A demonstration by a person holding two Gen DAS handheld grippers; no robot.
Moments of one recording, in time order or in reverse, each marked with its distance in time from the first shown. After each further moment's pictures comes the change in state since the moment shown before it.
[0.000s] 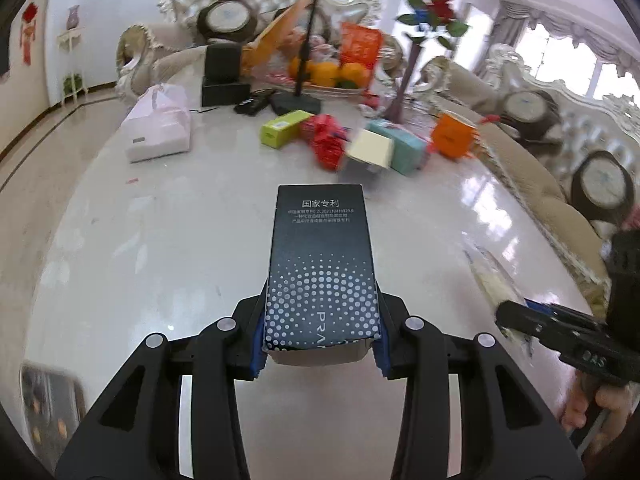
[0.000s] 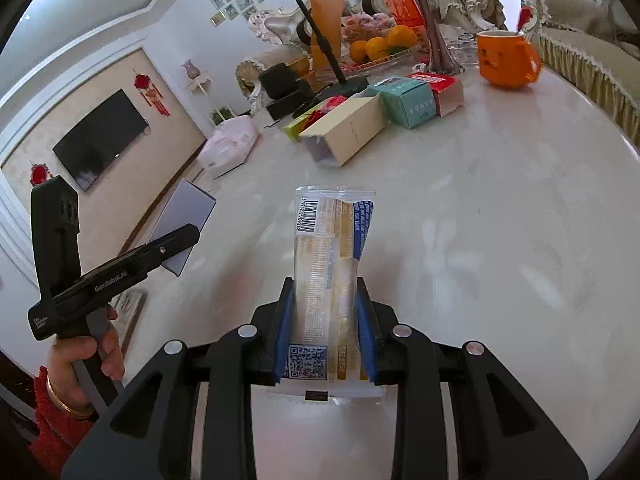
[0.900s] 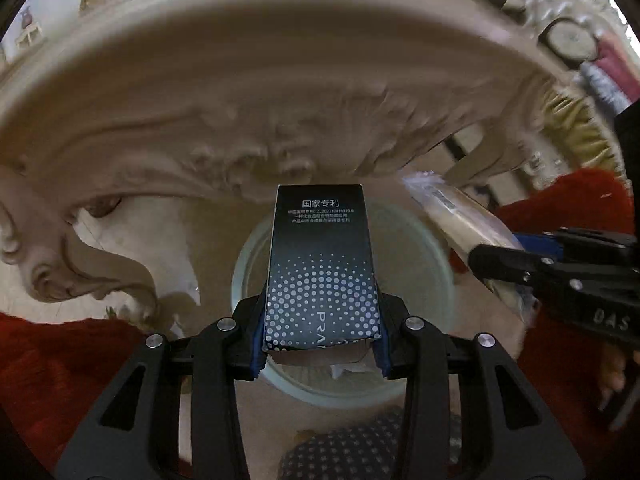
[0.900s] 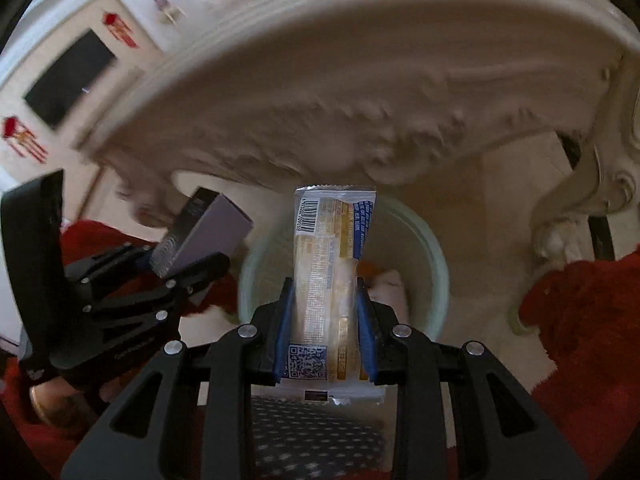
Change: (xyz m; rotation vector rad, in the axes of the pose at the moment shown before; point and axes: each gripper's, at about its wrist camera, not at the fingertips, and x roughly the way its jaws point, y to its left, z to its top) left arm -0.015 -0.077 -0.300 0.145 0.329 0.023; right arm -0.017 0.010 -0.249 0.025 0.297 -0.170
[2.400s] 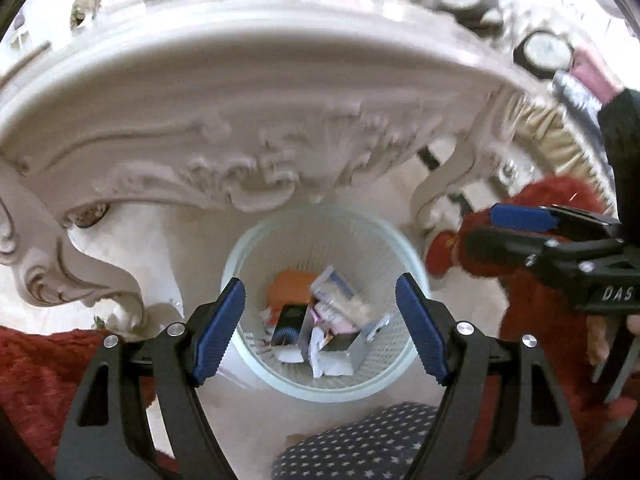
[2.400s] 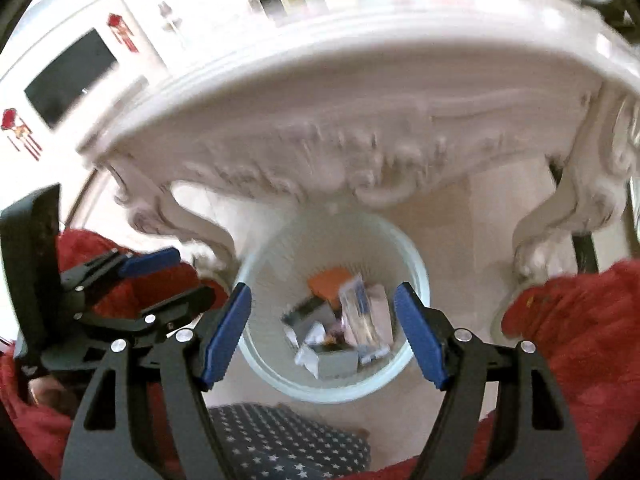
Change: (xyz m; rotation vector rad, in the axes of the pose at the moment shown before) left arm -0.051 0.010 -0.008 0.008 -0.105 -0.096; right arm -0.051 0.013 -0.010 -0.043 -0.137 -0.024
